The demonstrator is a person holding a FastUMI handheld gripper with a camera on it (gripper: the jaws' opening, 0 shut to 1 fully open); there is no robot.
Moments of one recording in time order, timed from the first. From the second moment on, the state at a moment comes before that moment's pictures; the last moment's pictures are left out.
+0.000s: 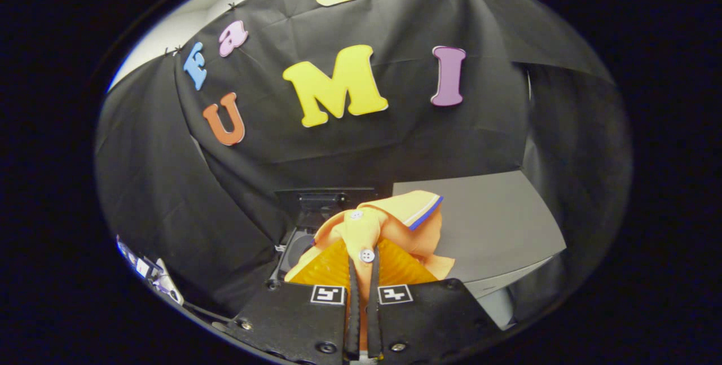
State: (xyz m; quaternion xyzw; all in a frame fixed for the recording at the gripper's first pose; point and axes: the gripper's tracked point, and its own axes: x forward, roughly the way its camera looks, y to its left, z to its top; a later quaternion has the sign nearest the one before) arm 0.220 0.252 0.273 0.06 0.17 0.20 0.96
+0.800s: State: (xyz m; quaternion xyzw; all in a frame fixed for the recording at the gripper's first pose) arm 0.287 0.431 0.231 0.06 0.24 0.28 0.93
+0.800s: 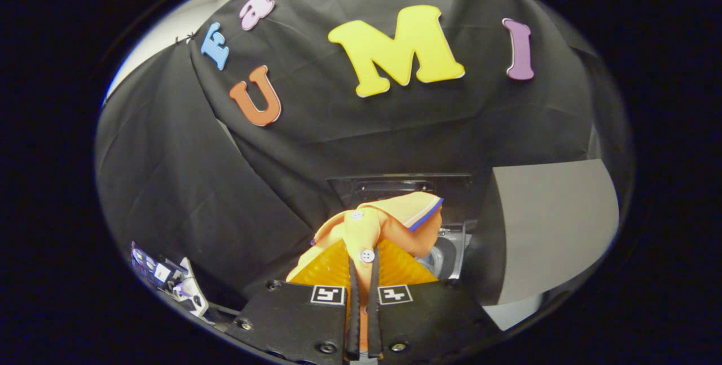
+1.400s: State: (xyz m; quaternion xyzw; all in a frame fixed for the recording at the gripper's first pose) arm 0.388 0.505 0.109 0.04 0.37 0.26 0.89
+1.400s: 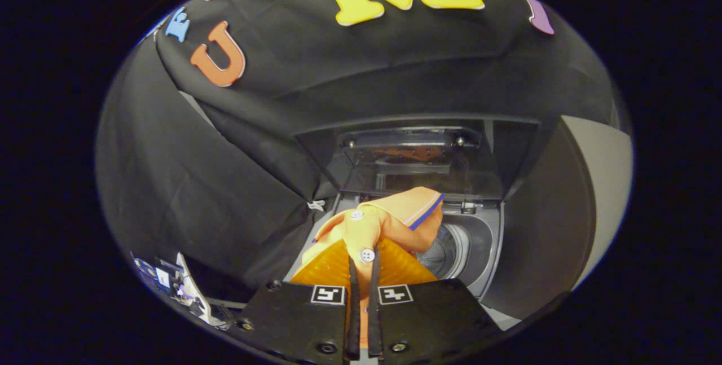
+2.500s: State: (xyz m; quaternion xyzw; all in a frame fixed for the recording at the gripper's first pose) arm 0.448 0.504 0.001 0.00 0.46 0.14 0.88
